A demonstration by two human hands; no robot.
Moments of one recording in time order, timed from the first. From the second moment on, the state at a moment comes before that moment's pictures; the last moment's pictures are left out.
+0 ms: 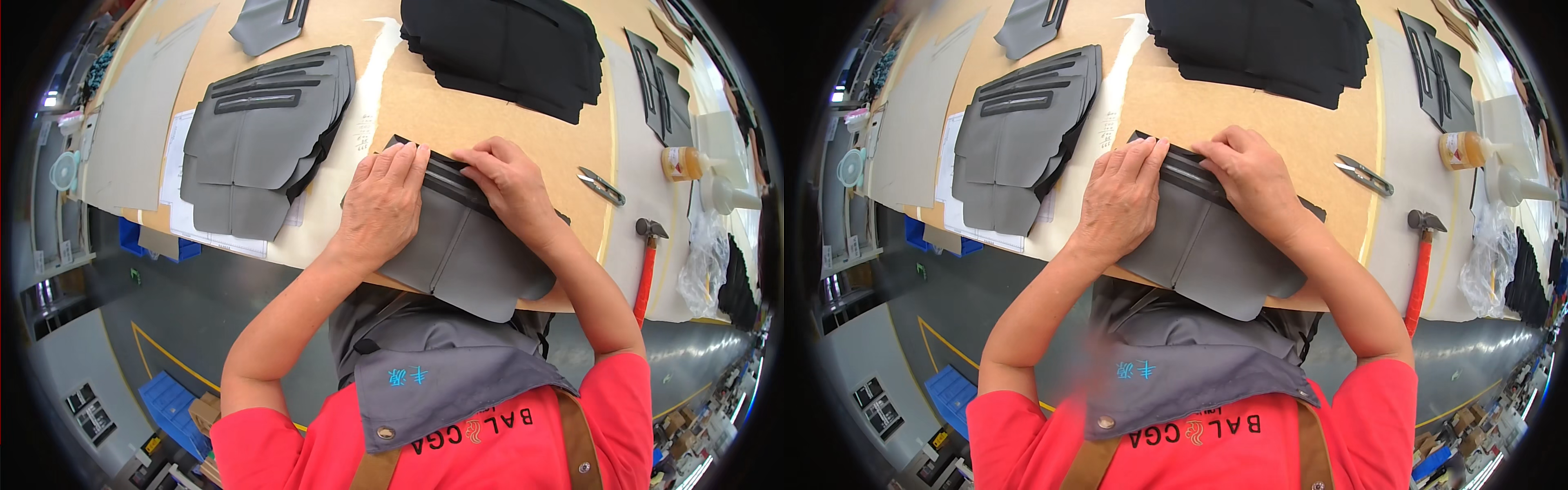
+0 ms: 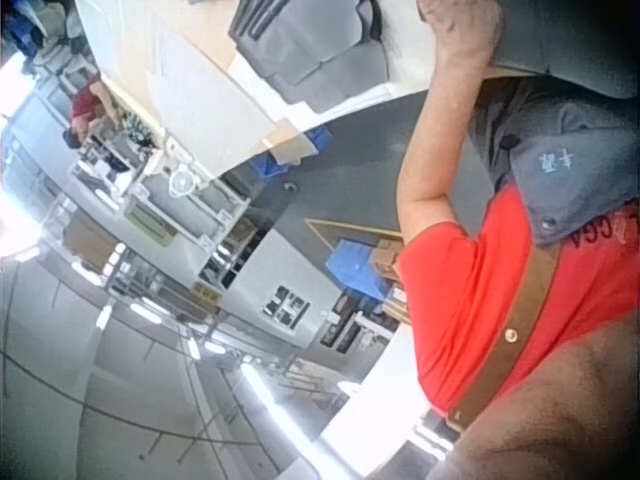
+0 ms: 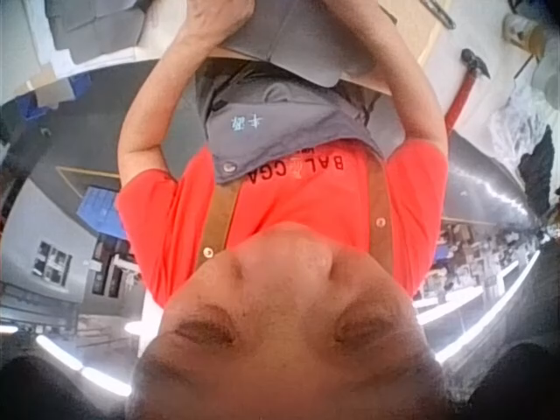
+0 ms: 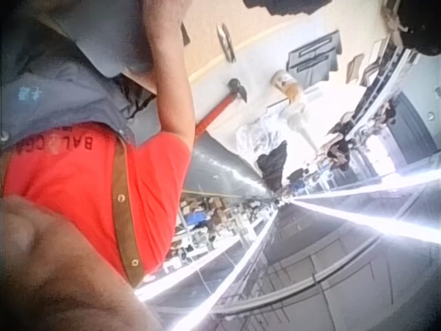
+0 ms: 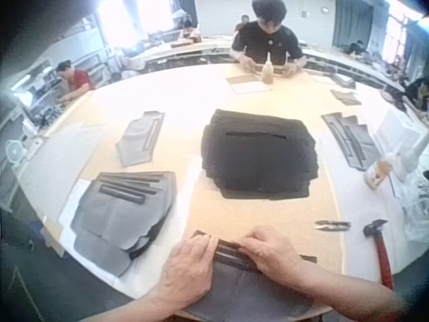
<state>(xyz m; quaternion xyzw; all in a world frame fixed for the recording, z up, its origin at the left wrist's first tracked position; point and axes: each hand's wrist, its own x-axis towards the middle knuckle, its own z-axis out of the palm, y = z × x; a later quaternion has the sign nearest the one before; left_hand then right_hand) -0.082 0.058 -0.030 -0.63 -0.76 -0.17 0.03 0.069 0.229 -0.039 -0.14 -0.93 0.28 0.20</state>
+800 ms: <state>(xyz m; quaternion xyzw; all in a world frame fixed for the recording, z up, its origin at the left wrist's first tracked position) -0.059 0.067 -0.029 -0.65 -0.73 -0.21 0.01 0.094 0.222 -0.033 -0.22 -0.87 0.37 0.22</state>
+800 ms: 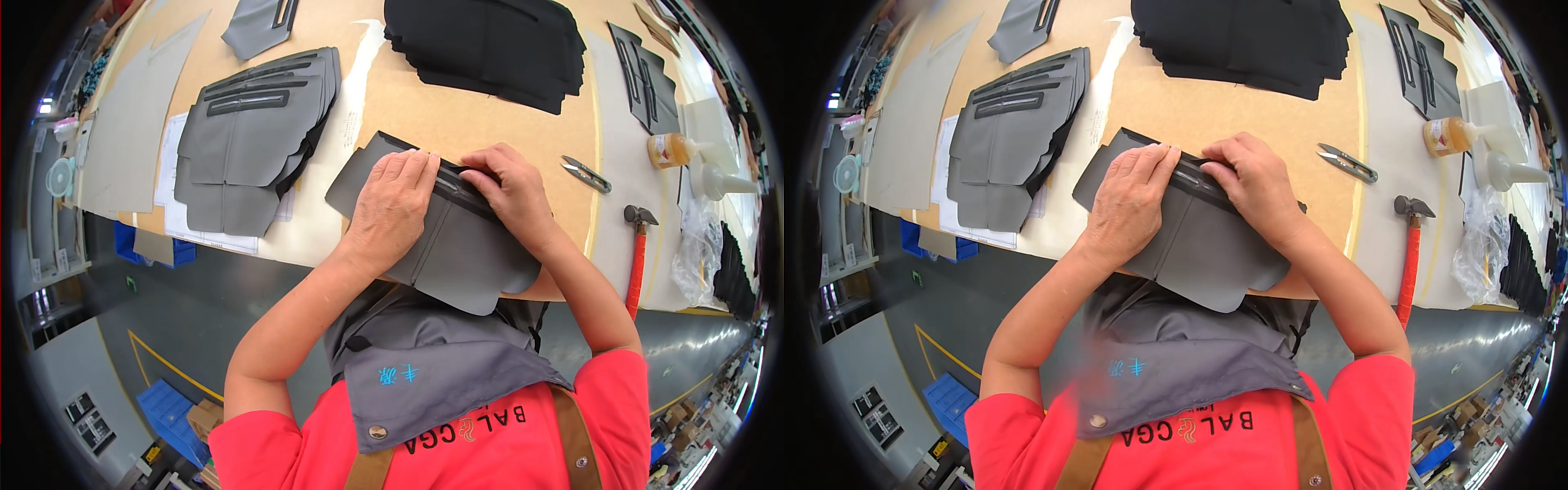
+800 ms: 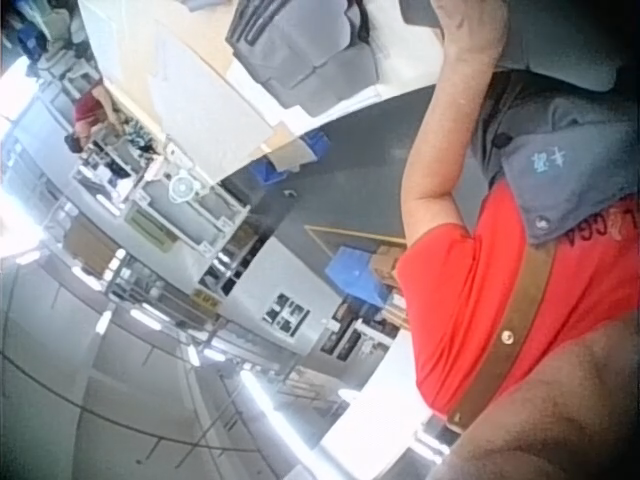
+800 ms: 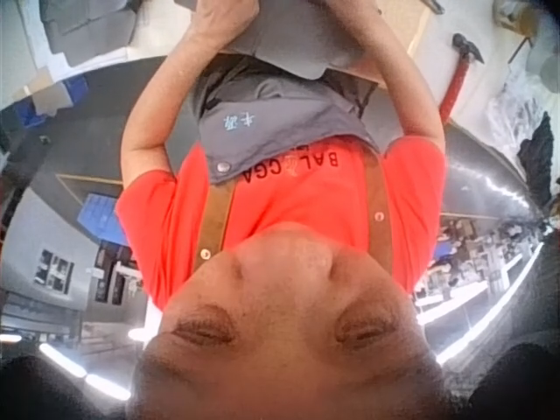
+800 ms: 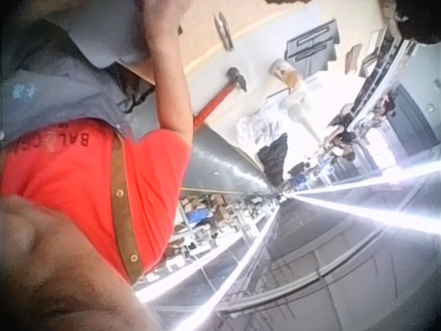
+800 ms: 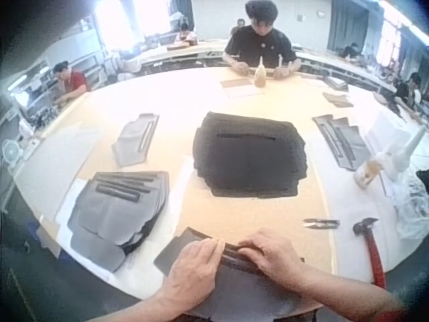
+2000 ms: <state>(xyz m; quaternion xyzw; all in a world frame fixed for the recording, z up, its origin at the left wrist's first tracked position) -0.040 0.069 -0.029 -0.68 -0.70 -0.20 0.01 0.124 0.223 -0.037 -0.09 -0.94 0.23 0.22</state>
